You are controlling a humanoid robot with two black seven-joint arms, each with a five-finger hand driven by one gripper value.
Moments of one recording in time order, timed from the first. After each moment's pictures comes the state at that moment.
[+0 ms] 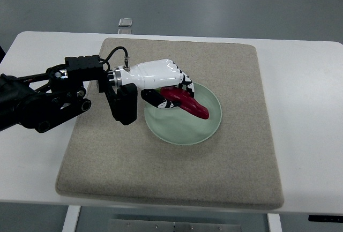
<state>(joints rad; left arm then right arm) -0.99 0.41 -0.28 -1.05 1.76 0.10 -0.56 0.05 0.00 0.14 0.12 -0.17 0.00 0.10</state>
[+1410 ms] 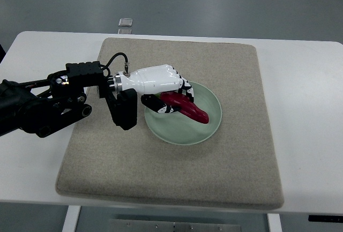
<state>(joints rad) -0.97 0.40 -0.27 -1.05 1.75 0.11 -0.56 0.05 0.00 0.14 0.12 -0.17 0.00 0.10</state>
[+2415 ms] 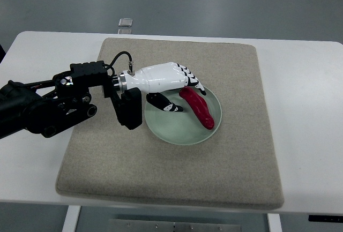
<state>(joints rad) -0.97 0.37 -0.28 -1.05 1.73 0.14 -0.56 0.05 0.00 0.14 0.12 -0.17 0.00 0.10</state>
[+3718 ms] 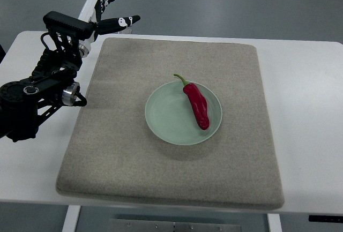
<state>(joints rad) -0.90 0.37 -0.45 -0.89 0.42 0.37 -0.56 0.05 0.00 0.14 0.12 -0.17 0.00 0.10</state>
